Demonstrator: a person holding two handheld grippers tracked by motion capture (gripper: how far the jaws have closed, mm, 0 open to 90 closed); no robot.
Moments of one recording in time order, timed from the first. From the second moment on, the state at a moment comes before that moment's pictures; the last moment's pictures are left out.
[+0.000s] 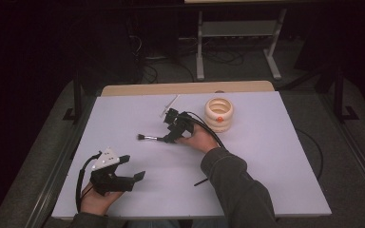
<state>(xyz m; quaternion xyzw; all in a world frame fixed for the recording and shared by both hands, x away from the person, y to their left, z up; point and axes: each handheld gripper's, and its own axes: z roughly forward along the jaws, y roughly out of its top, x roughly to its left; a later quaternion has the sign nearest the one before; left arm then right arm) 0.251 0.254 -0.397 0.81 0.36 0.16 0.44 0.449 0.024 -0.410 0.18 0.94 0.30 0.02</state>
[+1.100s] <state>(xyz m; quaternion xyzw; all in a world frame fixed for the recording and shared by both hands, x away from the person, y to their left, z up) 0.252 0.253 -0.397 0.81 0.35 0.15 0.44 0.450 0.032 -0.428 0.16 0.95 0.25 0.02</state>
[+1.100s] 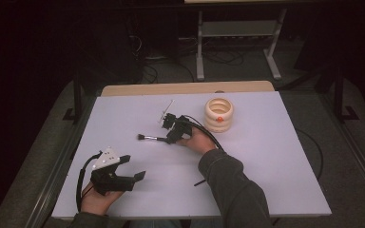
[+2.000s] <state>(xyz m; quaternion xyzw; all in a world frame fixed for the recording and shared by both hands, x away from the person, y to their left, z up) 0.253 0.255 -0.398 0.80 0.36 0.15 0.44 0.449 0.033 -0.427 0.14 0.96 0.24 0.02</state>
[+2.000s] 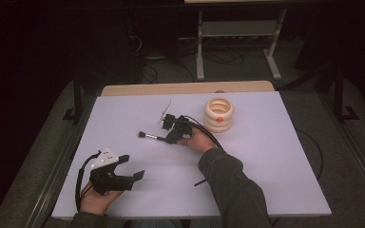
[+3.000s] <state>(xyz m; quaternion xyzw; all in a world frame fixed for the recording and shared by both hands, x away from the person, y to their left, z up) 0.258 0.251 -0.396 0.81 0.36 0.14 0.45 0.417 -0.010 -0.376 0.13 0.93 0.35 0.03</state>
